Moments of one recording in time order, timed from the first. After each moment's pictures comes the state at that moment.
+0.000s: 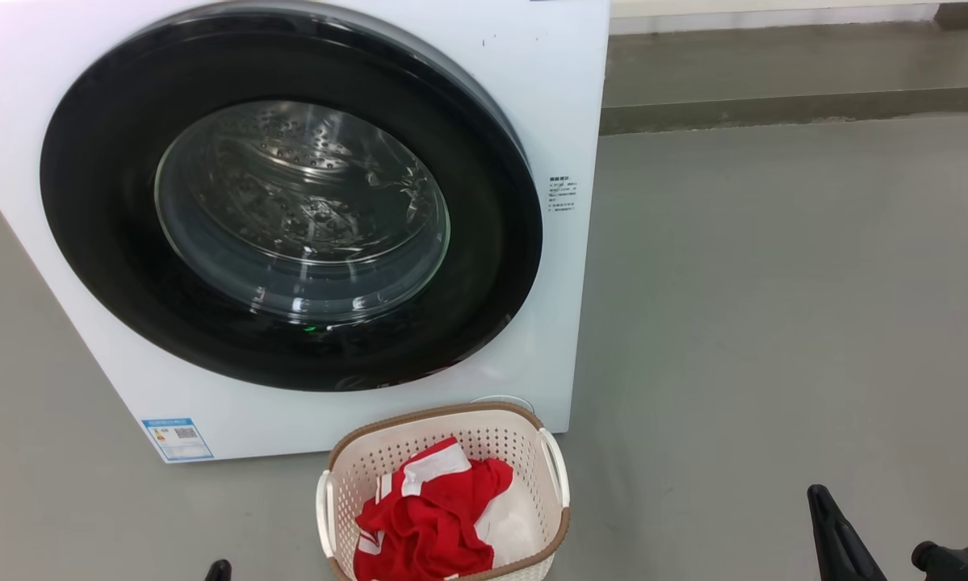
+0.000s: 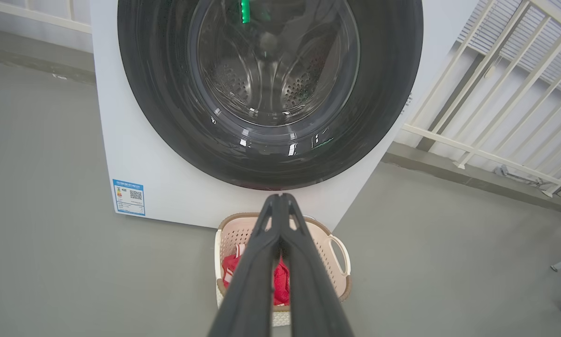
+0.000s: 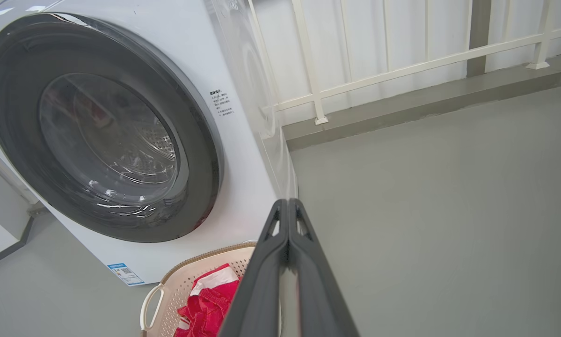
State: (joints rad) left arm 0.21 0.12 0.01 0.16 -0.47 -0.12 -0.19; right arm 0.20 -0.01 -0.09 0.19 0.40 0.13 -0.21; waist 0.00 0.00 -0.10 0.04
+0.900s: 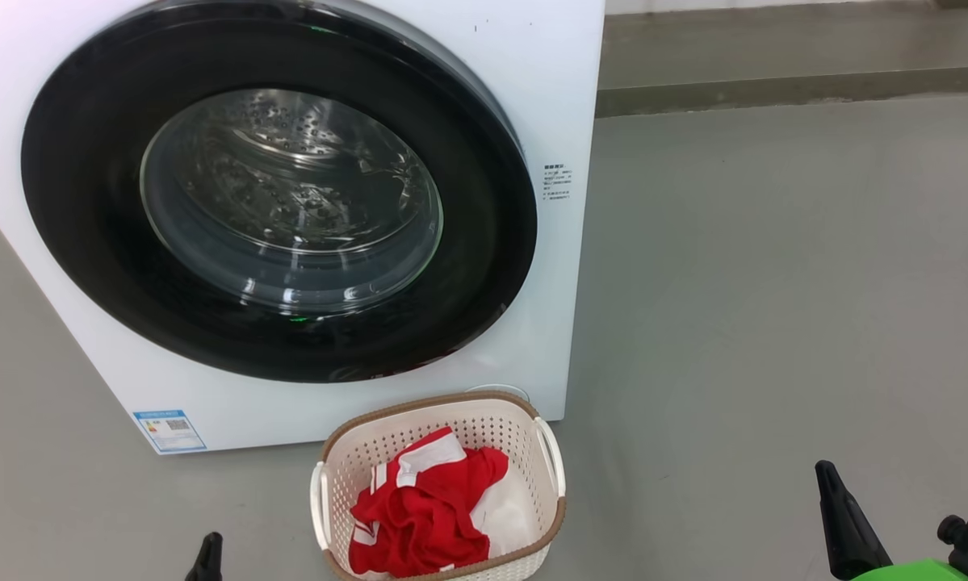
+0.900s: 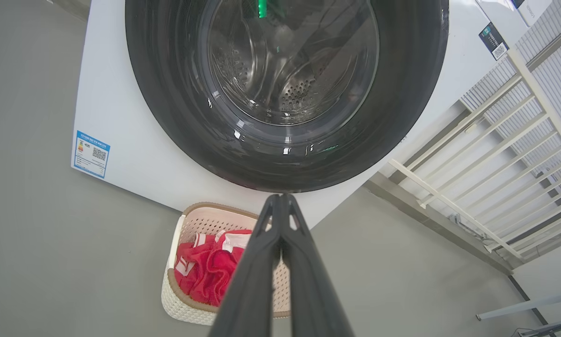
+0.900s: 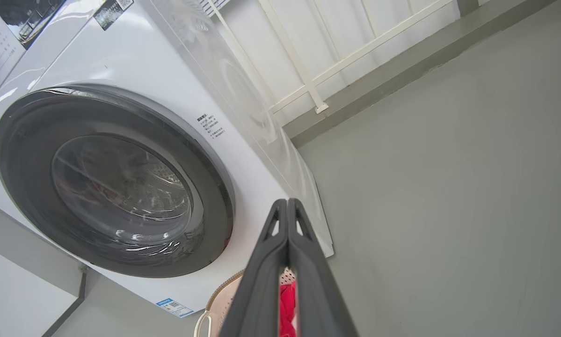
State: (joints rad) left arm 0.14 0.10 0.03 0.19 -0.77 -0.12 -0.12; right arm 0.13 -0.02 -0.10 0.21 0.71 0.13 -0.13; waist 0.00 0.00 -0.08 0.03
